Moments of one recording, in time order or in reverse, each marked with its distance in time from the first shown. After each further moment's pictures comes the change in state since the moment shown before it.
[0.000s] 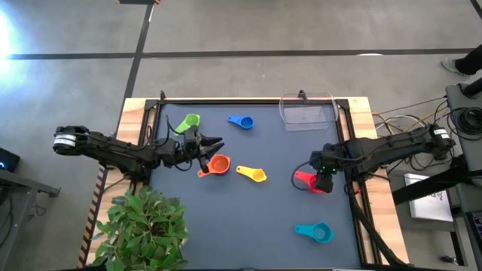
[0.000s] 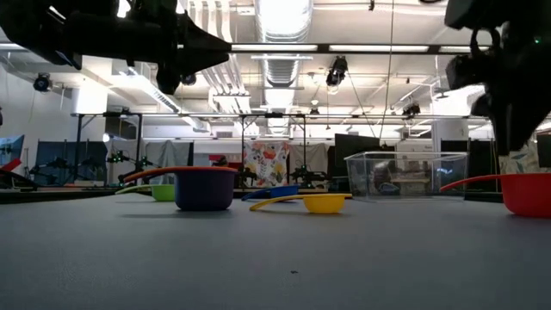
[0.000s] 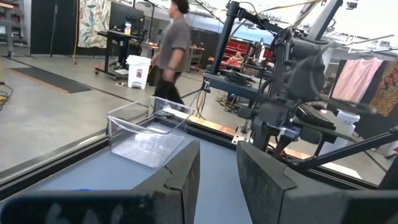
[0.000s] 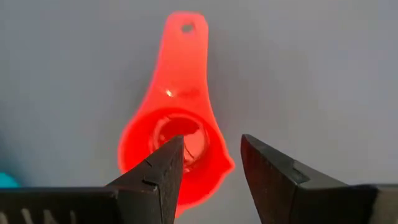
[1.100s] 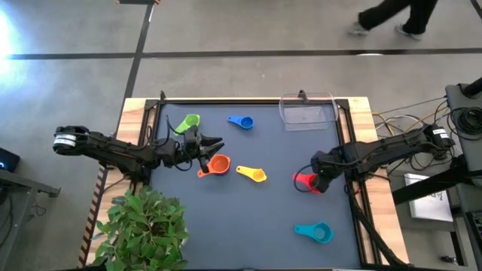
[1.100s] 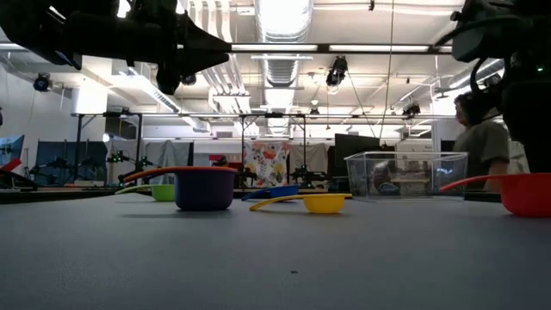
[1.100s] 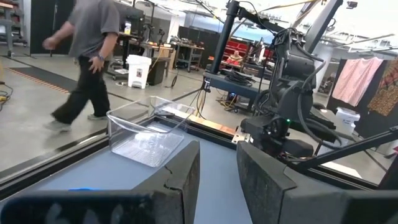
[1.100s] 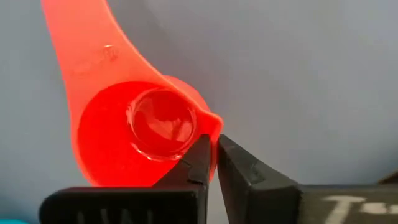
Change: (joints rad) left arm 0.000 0.000 0.000 -0.001 0.000 0.000; right arm -0.001 0.017 -0.117 0.044 -0.061 0.380
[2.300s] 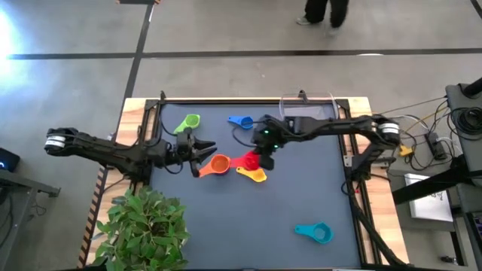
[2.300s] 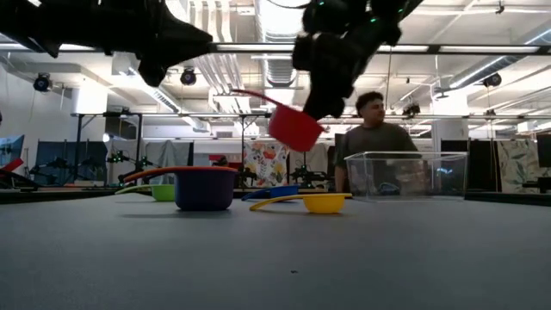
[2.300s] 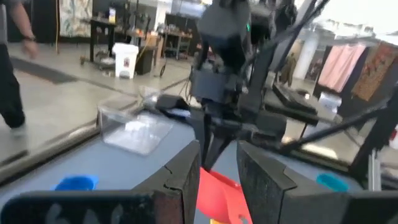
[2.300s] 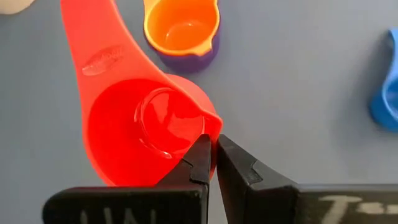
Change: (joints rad) left arm -0.051 -0.205 -0.018 -0.244 0.017 -0.005; right arm -0.307 0.672 0.698 0.486 -0.157 -0.851
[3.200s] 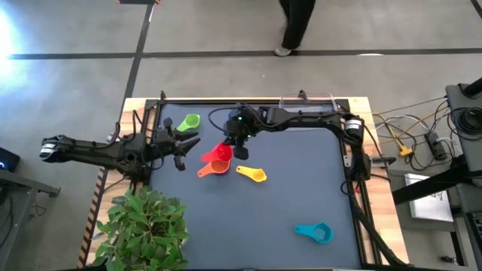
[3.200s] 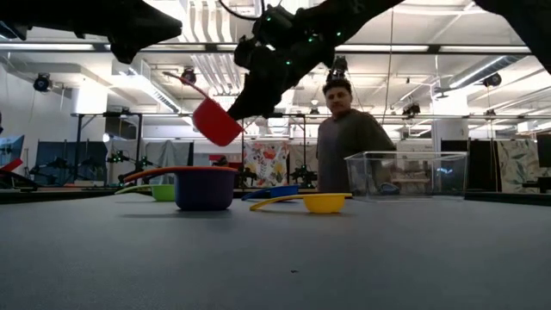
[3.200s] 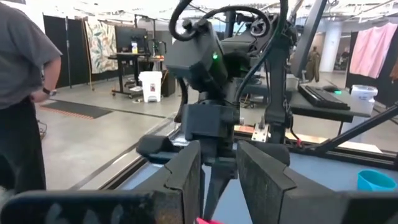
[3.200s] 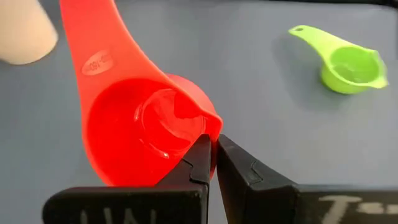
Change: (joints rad) left arm 0.017 -0.356 0.010 -0.306 -0.070 0.213; right arm -0.067 0.348 0.405 0.113 -0.157 -0.236
